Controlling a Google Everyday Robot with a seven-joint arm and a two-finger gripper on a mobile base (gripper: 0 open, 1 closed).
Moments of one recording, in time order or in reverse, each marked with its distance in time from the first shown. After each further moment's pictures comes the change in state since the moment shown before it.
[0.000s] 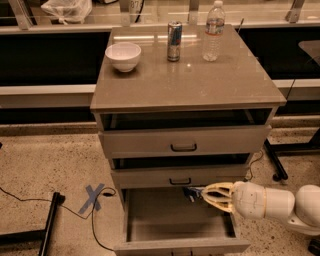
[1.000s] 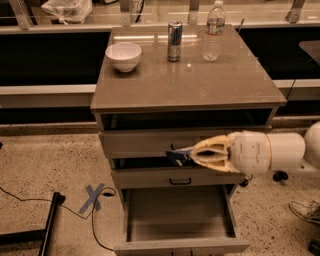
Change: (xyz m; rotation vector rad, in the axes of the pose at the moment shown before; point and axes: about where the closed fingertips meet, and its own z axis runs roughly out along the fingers) arm -0.134 -0.117 0.011 -0.097 -0.128 -0.246
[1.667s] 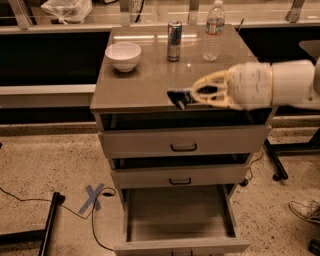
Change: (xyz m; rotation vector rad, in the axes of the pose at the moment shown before) arm 0.005 -0.144 -0.008 0.006 0.168 -0.014
